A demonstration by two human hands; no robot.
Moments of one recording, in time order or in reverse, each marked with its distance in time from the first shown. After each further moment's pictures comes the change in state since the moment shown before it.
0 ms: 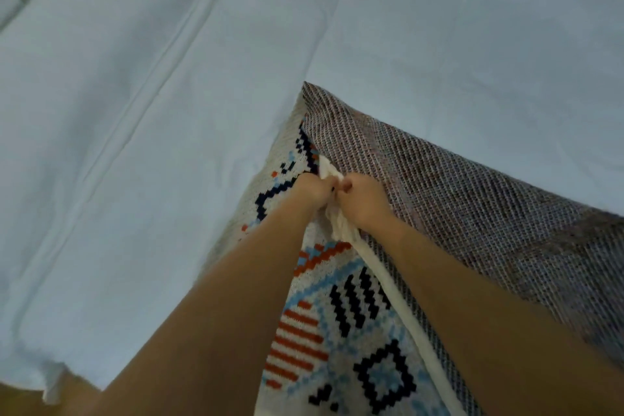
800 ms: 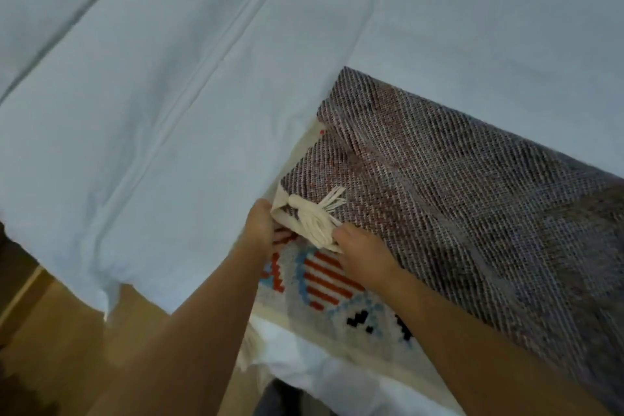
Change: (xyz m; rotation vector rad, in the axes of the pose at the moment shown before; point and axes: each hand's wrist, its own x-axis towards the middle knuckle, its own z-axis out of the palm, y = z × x) left_hand -0.097 -0.173 -0.081 -0.691 0.200 -0.198; right_hand -0.147 0.009 0.103 -0.469 -0.218 -0.433
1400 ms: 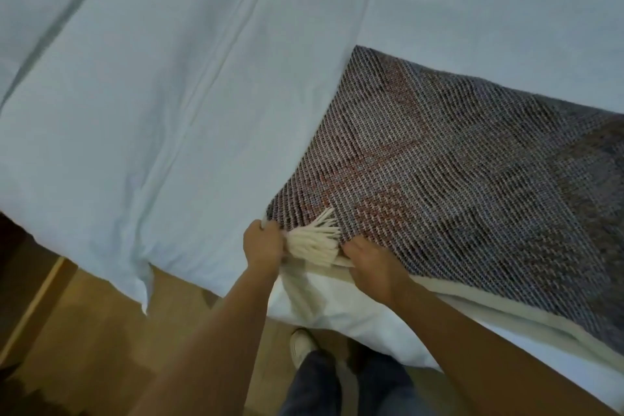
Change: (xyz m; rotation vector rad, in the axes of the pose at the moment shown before) left_hand -0.002 -0.058 -0.119 0.361 0.243 0.328; right_hand -0.045 -0.104 0.075 0.034 0.008 0.089
